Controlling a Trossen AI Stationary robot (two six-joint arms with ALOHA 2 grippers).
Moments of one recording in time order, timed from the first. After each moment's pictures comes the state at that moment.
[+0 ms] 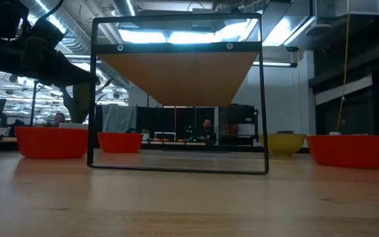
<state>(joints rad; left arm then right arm) 0.07 0.18 0.01 0.05 -0.27 0.01 -0.11 0.63 1.27 -0.32 0.28 -0.32</state>
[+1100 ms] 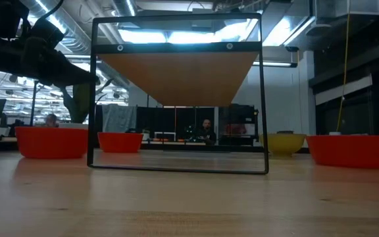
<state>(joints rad) 0.07 0.18 0.01 0.05 -0.27 0.01 -0.11 0.84 1.54 -0.53 0.35 -0.35</state>
